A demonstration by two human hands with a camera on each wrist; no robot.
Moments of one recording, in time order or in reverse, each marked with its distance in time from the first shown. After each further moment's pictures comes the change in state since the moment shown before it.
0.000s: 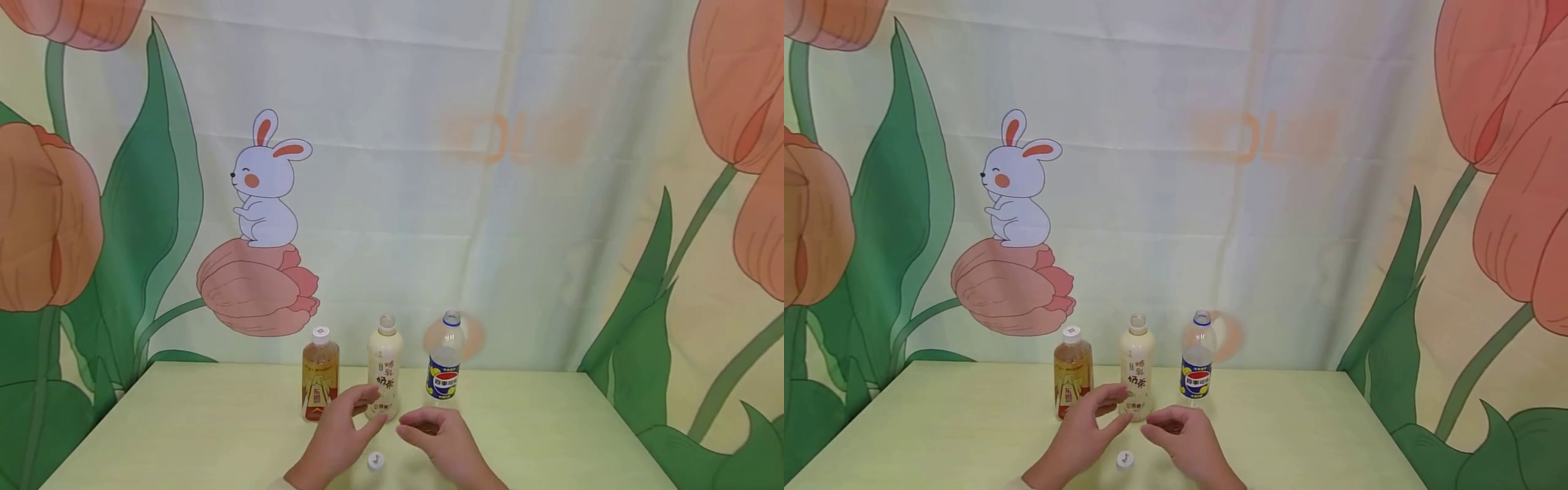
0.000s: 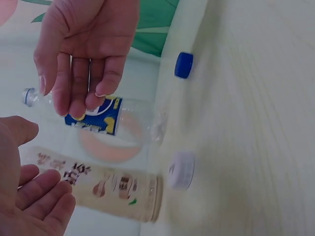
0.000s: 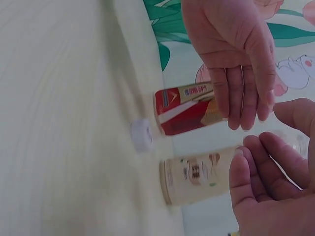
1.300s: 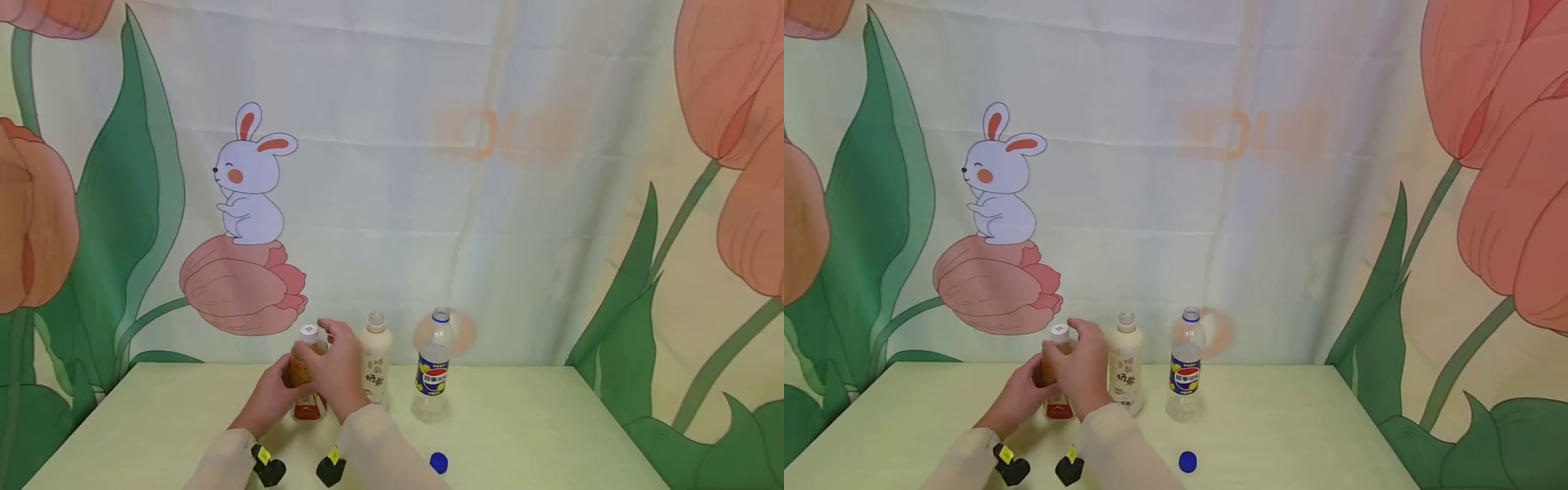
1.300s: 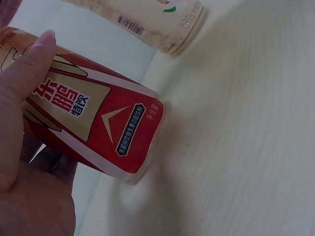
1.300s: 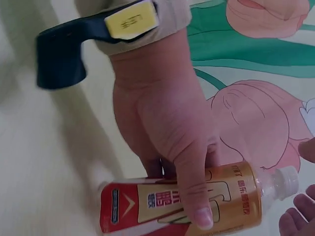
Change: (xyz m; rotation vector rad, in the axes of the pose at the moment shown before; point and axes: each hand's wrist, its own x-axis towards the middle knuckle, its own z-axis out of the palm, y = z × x) left_hand 0.058 -0.104 -0.076 -0.110 -0.026 -0.243; right_hand 0.112 -0.081 0.124 -0.095 0.379 -0.195
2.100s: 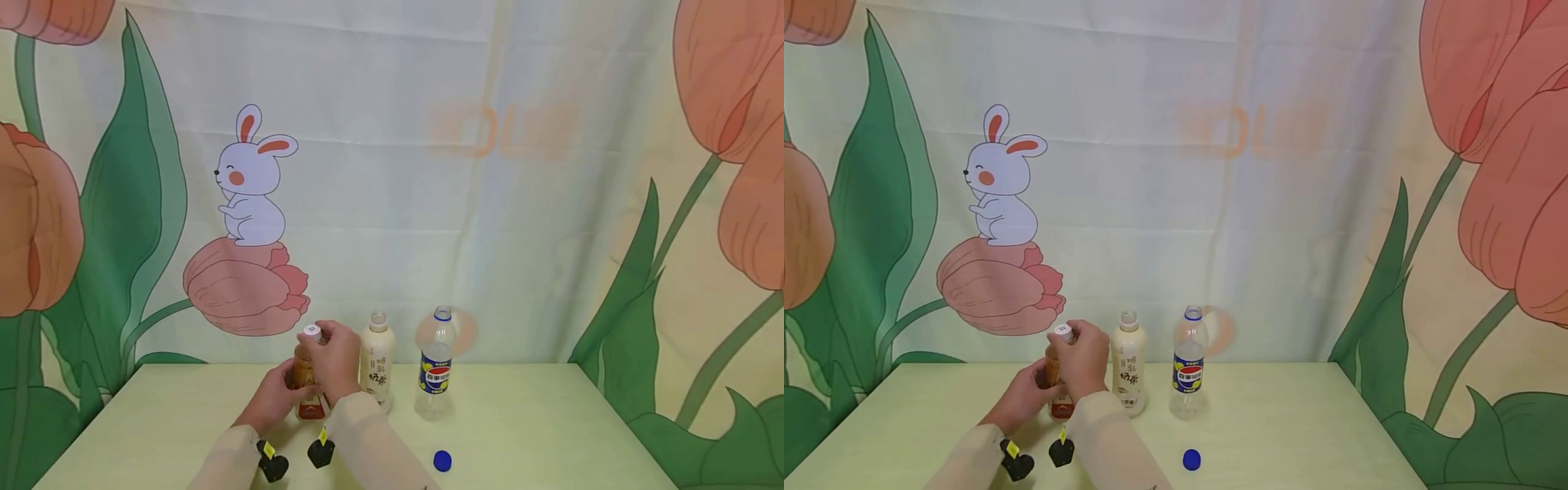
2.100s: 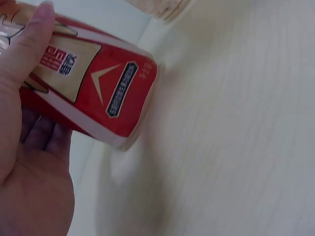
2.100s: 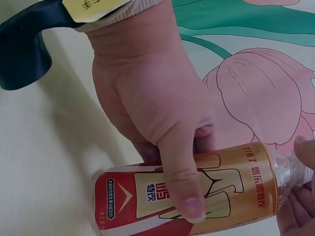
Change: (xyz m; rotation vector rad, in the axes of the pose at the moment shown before) left_hand 0.008 -0.012 -0.002 0.061 -0.018 -0.057; right_hand 0.019 0.006 0.019 0.070 0.052 0.105
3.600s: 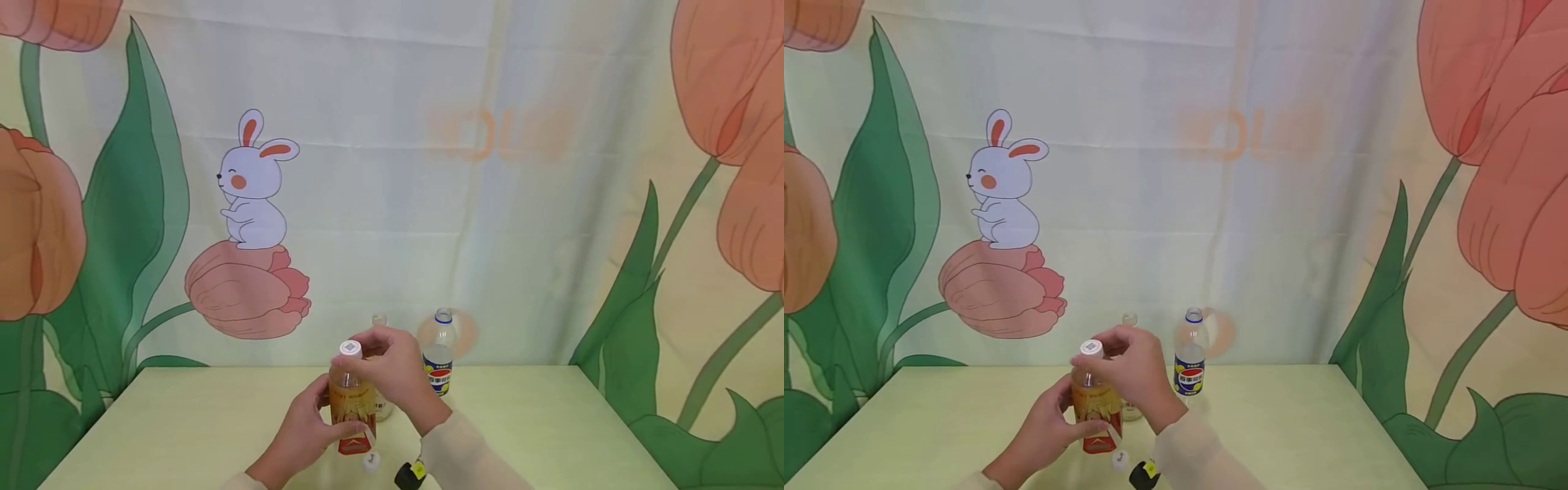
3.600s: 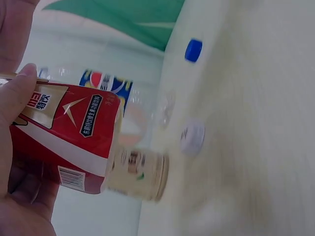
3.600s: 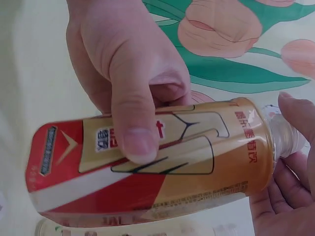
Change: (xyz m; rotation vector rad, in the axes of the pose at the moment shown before) left_hand -0.091 0.085 0.047 -0.091 0.007 0.233; right_hand -0.031 -0.043 -0.128 0.016 -0.316 -0.110
